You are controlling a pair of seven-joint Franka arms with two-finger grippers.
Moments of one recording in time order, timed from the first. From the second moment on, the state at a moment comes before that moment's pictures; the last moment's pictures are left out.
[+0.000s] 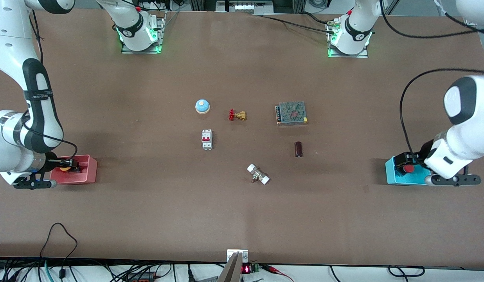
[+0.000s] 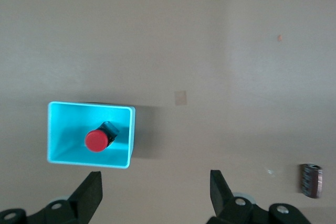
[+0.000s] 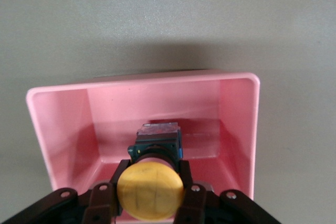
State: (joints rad) left arm 0.25 0.36 -0.28 -1.55 0.12 1.94 -0.10; right arm -0.14 0.73 -0.10 -1.50 0.03 2.10 -0.24
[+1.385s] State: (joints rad) left arm 0.05 0.05 -0.03 -1.58 0.03 1.70 0.00; right arm -0.05 0.33 -0.07 -1.47 0.06 1.81 -0.19
